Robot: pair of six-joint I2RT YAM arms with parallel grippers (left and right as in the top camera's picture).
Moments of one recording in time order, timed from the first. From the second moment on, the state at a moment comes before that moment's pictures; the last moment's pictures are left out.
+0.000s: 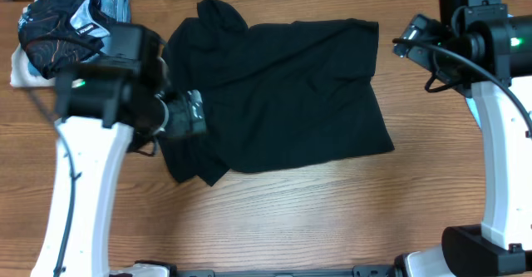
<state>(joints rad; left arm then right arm) -0.17 1.49 1.70 -1.57 0.10 -0.44 0.09 1.67 2.10 -1.52 0.24 0.67</state>
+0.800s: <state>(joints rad) -0.28 1.50 0.90 -0.98 0.07 -1.01 -0.20 1.84 1.88 -1.42 0.11 0.67</state>
